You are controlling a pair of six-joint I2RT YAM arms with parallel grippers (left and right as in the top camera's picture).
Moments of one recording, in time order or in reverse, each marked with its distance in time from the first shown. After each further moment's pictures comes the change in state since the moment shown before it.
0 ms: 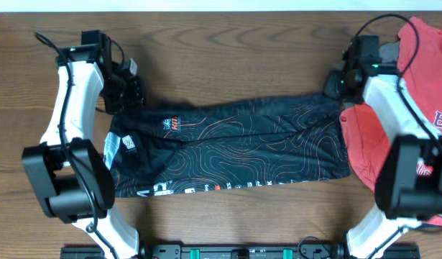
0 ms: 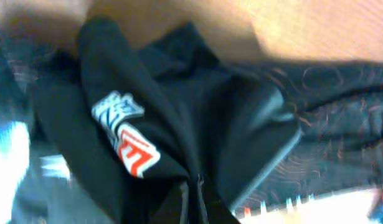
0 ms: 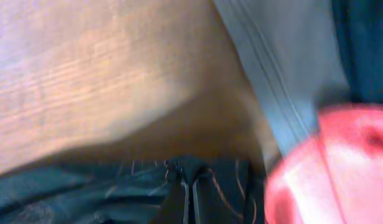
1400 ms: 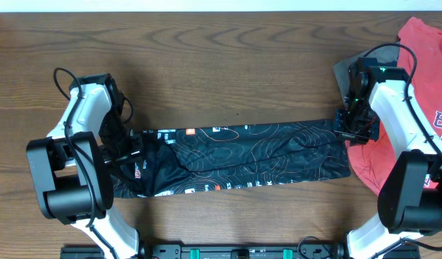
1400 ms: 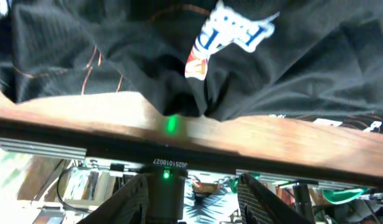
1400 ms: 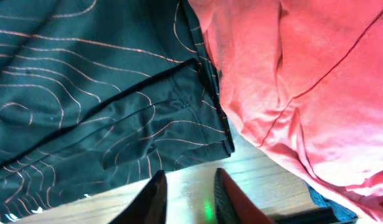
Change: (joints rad) left arm 0.019 -0.001 -0.307 -0.272 -0.278 -0.052; right arm 0.000 -0.073 -0.031 -0.565 0.123 -0.039
